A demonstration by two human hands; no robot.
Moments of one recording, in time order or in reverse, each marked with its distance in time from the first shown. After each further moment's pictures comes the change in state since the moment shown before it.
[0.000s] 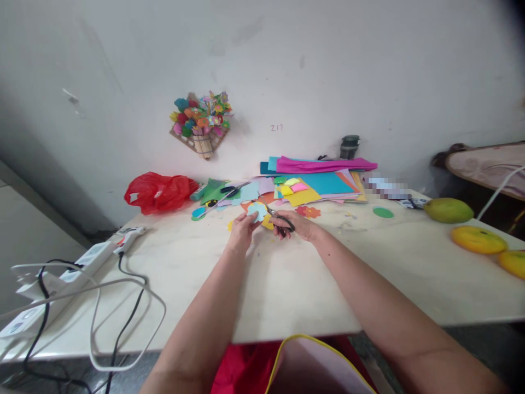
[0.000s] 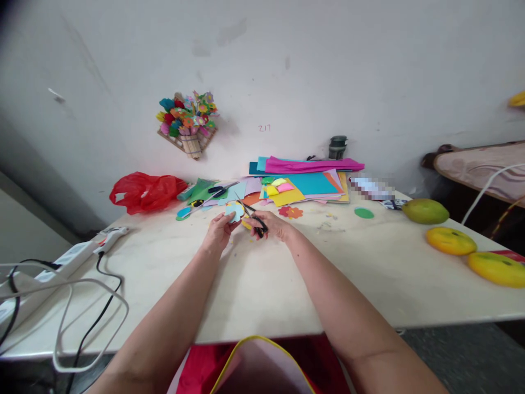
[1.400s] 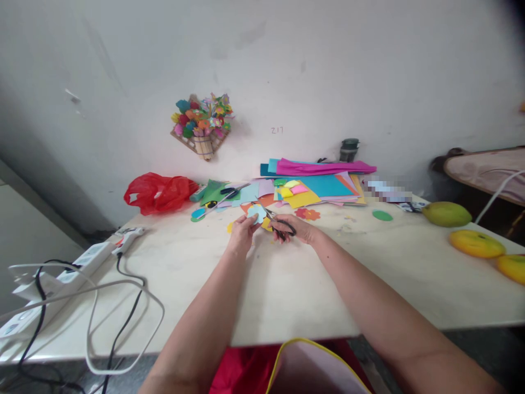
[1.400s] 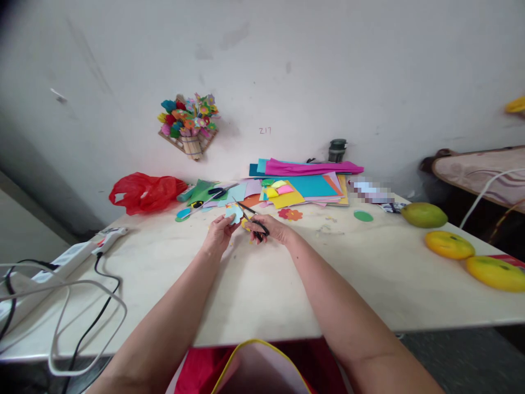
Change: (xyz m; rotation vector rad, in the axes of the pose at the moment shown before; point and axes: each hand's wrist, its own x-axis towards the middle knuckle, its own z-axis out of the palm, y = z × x) left_hand 0.003 -0.005 -0.003 -0.043 -0.020 0.008; right_hand -0.001 0.001 0.001 -0.029 -0.058 0.016
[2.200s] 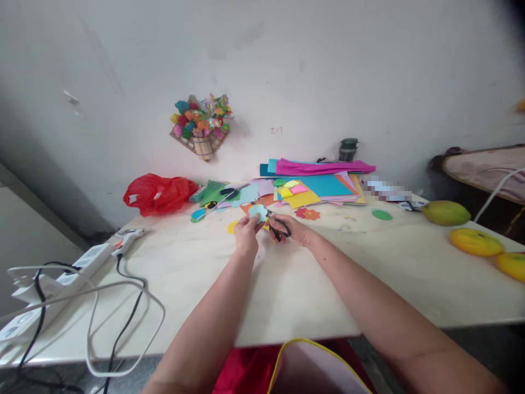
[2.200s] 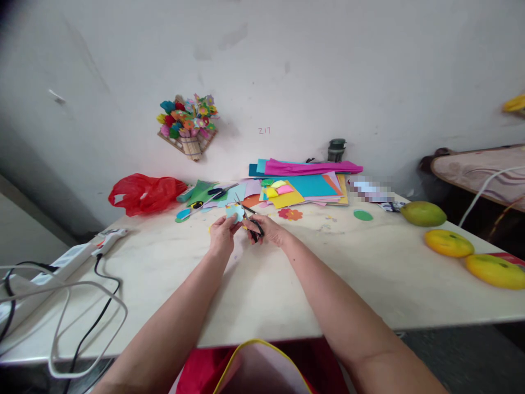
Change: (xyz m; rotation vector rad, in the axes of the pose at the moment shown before) left_hand -0.013 -0.005 0.023 0.055 0.218 0.101; right_hand 0.008 0.011 0.010 0.095 0.058 -0.063
